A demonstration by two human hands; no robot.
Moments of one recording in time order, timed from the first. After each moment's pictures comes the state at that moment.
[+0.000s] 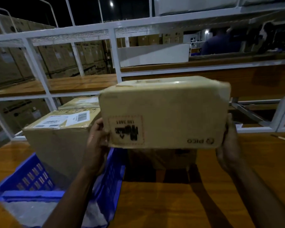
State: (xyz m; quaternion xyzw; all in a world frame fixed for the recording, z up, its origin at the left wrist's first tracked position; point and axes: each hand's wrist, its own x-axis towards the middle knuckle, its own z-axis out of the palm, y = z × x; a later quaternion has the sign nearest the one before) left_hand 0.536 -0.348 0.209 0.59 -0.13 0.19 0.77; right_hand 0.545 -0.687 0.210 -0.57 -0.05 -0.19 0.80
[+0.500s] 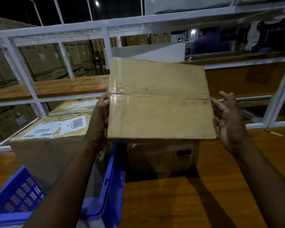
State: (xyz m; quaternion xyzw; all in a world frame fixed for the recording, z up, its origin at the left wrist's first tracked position) left_hand 0.594 -0.351 0.278 0.61 -0.24 0.15 0.74; right_hand 0.581 -0.687 0.247 -0.59 -0.06 -0.21 0.77
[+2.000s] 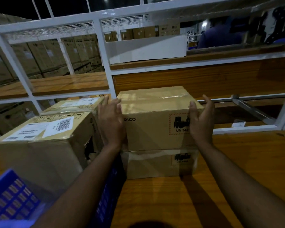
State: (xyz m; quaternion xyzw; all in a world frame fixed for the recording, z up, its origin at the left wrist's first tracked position) left_hand 0.682 -0.402 0.212 0.81 -0.03 0.51 0.30; right_hand 0.678 -0.661 0.199 -0.74 0.01 -0.40 0.54
